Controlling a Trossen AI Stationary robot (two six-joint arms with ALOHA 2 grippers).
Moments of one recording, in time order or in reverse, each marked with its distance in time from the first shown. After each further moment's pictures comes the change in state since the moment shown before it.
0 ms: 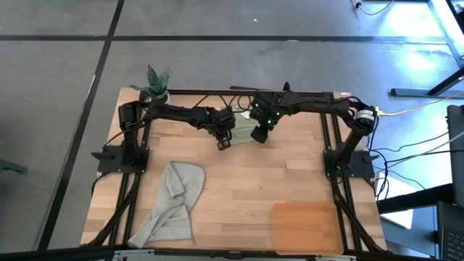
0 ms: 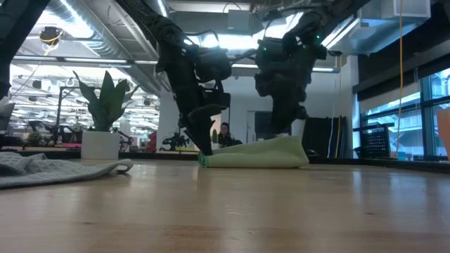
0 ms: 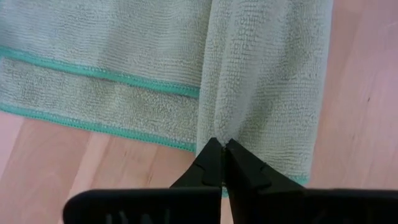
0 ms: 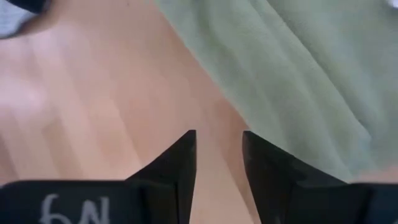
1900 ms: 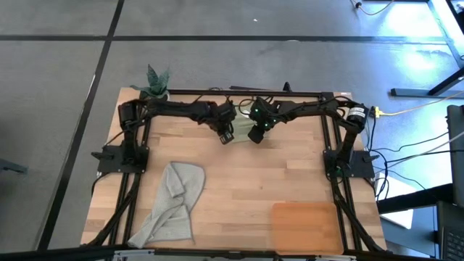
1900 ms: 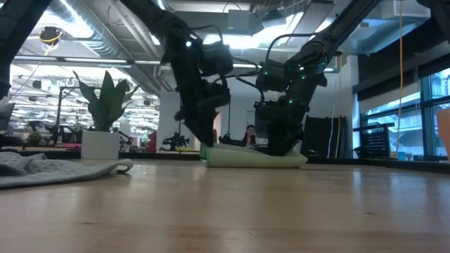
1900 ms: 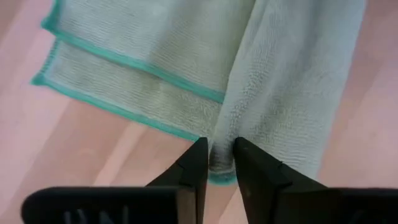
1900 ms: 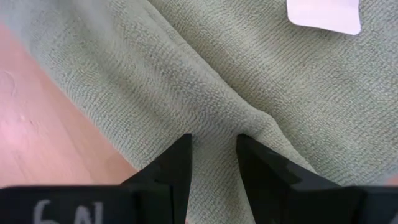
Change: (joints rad) left arm 0.038 0.000 0.107 -0.135 -0.022 -0.140; right arm -0.035 0.091 -0.155 0.327 0.225 0.030
